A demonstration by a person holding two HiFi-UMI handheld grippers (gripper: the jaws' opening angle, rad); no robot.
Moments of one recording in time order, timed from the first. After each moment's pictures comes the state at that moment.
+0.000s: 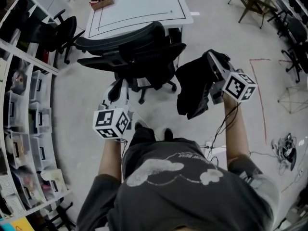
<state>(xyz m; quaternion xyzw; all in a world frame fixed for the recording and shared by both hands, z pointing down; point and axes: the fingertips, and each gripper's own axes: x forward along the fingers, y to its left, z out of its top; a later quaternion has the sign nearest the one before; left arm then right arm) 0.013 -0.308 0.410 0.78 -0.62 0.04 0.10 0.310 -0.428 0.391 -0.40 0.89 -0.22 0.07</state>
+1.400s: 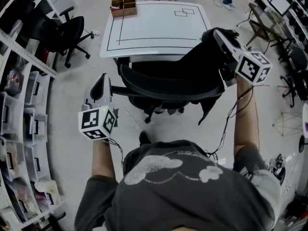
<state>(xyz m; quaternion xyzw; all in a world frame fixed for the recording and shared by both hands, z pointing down) -0.247 -0.432 0.359 0.72 -0.69 0.01 0.04 0.076 -0.605 0.256 -0.33 0.94 -0.07 -0.01</state>
